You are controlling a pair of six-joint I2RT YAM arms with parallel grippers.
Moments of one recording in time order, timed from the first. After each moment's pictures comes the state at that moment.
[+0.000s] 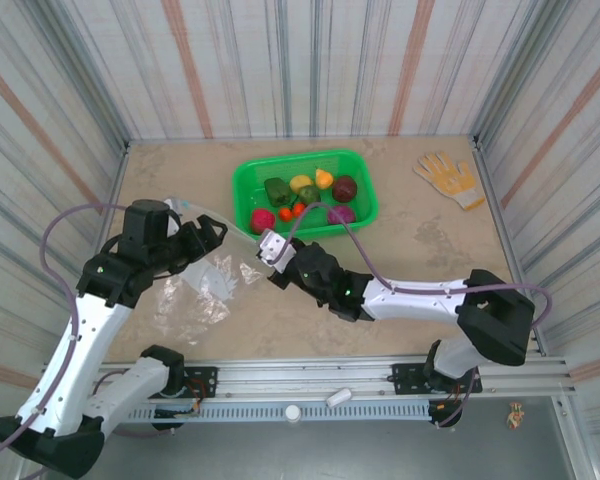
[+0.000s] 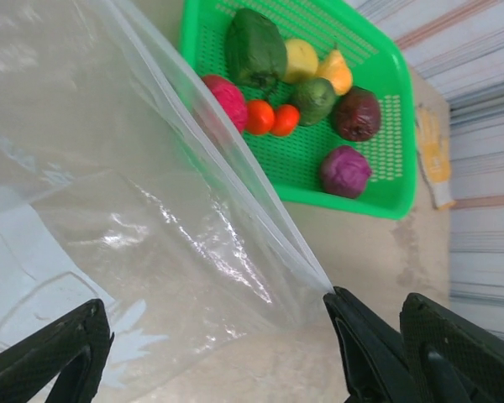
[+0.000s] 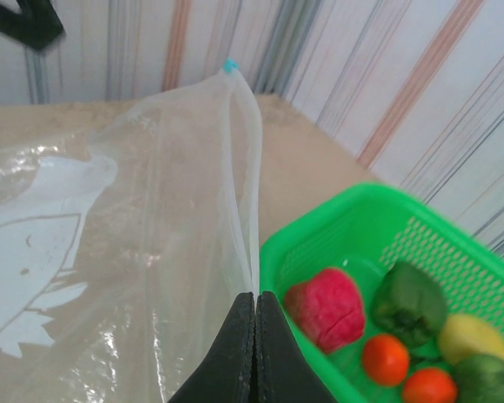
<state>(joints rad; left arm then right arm) -0.34 0.87 1.08 -0.91 0.17 -0.82 1.14 1.49 0.82 0.47 0.32 -0.27</state>
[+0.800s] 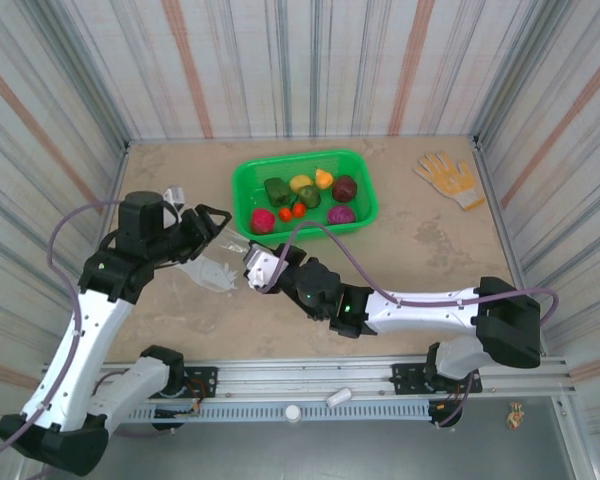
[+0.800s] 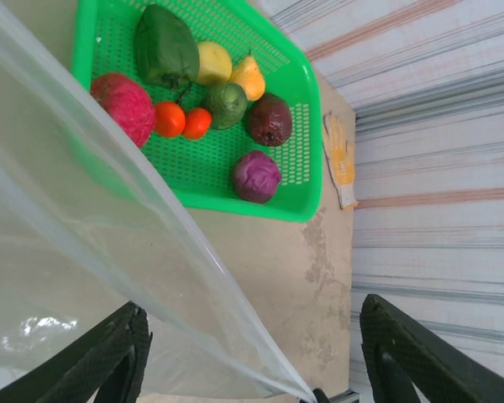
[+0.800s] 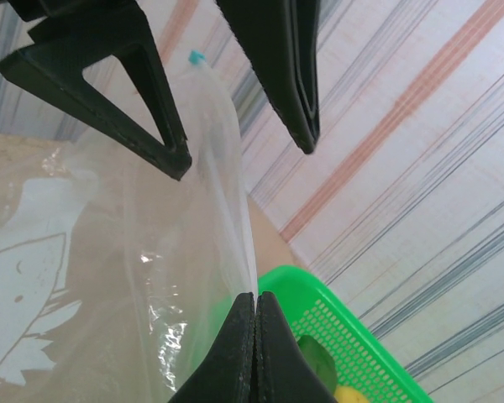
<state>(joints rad) -0.29 0.87 1.06 -0.75 0.33 -0.91 1.28 1.44 0.85 0.56 0.54 -0.56</state>
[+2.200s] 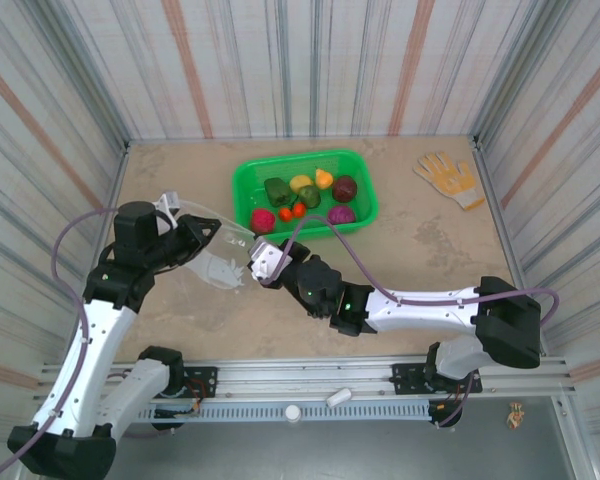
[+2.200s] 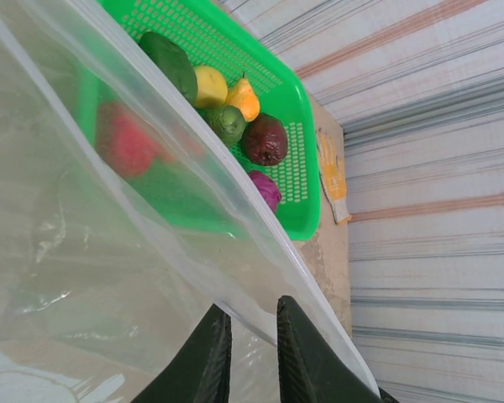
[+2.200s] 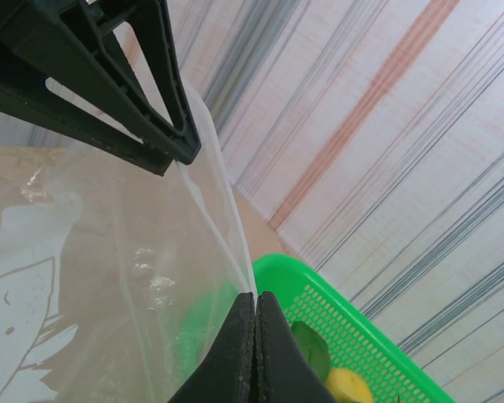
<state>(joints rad) -0.21 0.82 0.91 -0.60 0.40 -0.87 1.27 1.44 0.85 0.57 0.58 -0.50</state>
